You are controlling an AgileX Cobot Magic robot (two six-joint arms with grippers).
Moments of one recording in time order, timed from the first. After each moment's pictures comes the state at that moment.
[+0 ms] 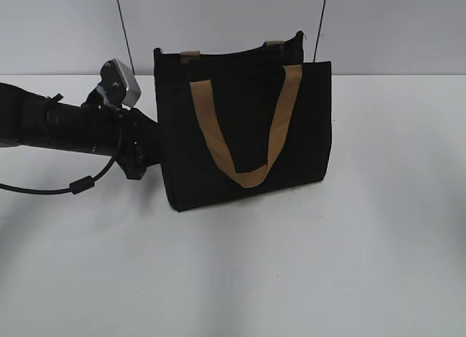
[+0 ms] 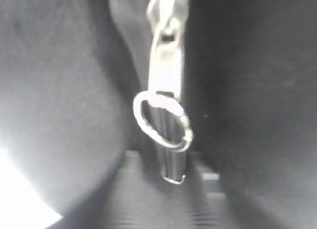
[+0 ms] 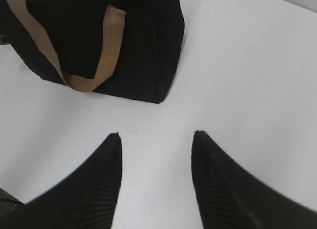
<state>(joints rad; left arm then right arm) -0.19 2.05 -1.03 -1.73 0.72 2.60 -0.01 1.19 -1.22 0.44 1.04 -0.57</state>
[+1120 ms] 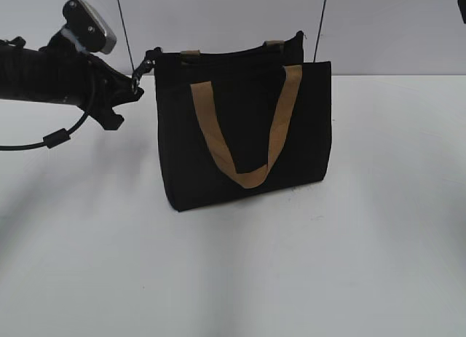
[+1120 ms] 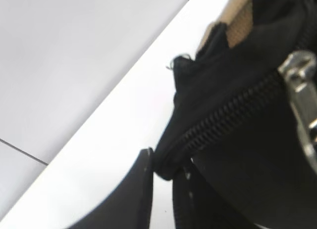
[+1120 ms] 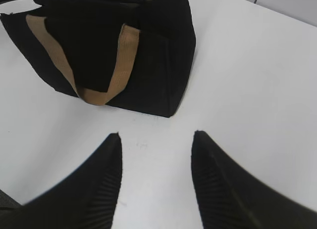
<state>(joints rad) -0.19 1.84 -1.03 -1.73 0.39 2.55 -0.01 1.19 -1.22 0.50 1.02 -0.61</state>
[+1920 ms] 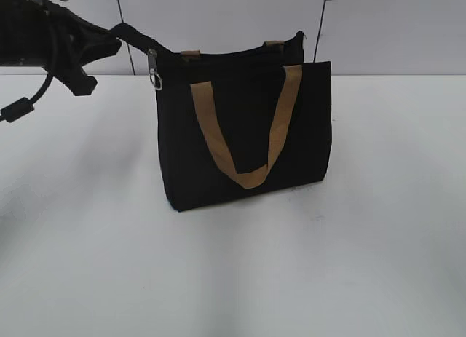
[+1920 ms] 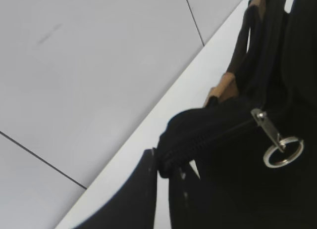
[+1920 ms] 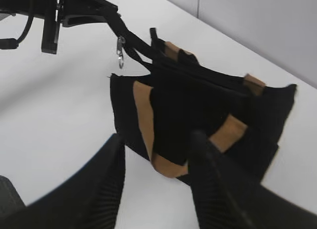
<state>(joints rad) -0.19 1.58 -0.96 -1.73 0.38 2.53 0.28 1.26 -1.22 0.64 0.79 -0.71</state>
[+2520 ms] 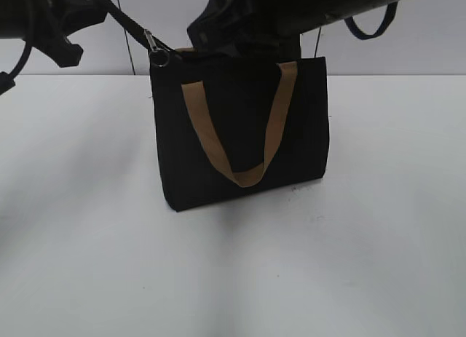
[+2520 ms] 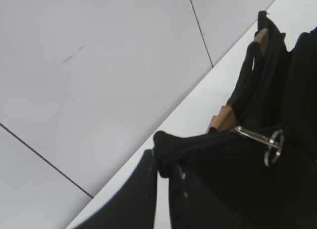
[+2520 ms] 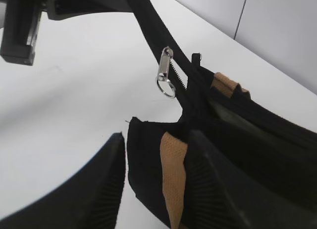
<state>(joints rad) -0.19 1.46 -0.95 -1.73 0.37 2.45 0.58 1.55 -1.22 0.64 0.39 -0.70</state>
